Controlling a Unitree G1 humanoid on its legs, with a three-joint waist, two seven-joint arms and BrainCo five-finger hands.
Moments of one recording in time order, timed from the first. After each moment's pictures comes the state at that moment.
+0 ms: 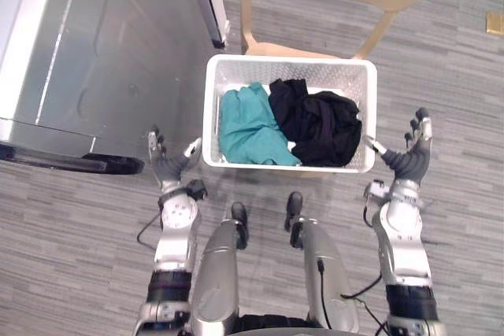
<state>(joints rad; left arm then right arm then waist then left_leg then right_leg) 0.01 -0.02 0.08 0.04 -0.03 -0.03 0.38 0.05 -0.11 -0.14 -0.15 -0.04 -0.04 -0.33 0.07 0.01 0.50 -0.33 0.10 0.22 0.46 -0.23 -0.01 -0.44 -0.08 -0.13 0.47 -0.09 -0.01</state>
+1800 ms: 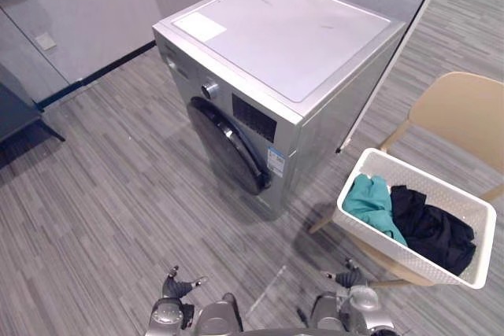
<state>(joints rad) 0.05 0.08 -0.01 0.90 0.13 -0.02 0.22 -0.06 -0.06 -0.08 0.84 -0.11 0.01 -0.22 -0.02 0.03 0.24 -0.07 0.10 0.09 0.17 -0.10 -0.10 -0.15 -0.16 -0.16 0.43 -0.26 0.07</state>
